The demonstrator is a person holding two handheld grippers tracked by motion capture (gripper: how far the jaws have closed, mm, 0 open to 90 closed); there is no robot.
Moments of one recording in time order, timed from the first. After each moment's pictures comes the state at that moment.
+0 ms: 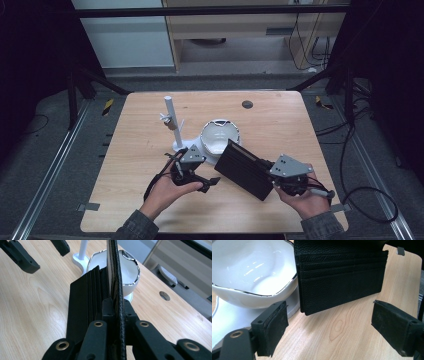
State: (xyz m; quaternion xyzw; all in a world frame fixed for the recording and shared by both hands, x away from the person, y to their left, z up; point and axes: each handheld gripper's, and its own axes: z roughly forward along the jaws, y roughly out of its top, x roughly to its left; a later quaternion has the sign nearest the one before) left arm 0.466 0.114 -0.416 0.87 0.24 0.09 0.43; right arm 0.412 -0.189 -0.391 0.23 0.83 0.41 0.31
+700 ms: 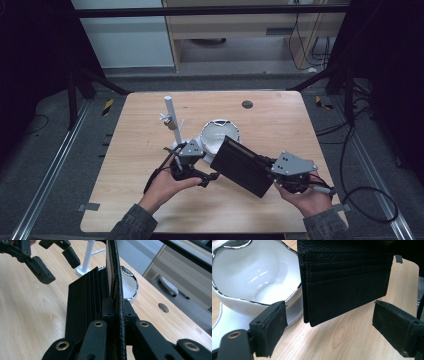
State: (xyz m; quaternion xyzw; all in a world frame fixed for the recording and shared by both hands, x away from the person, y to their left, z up) left arm 0.478 0.115 -0.410 0.86 0.24 0.08 0.45; right arm 0.410 -0.186 -0.373 0.21 0.82 0.43 0.32
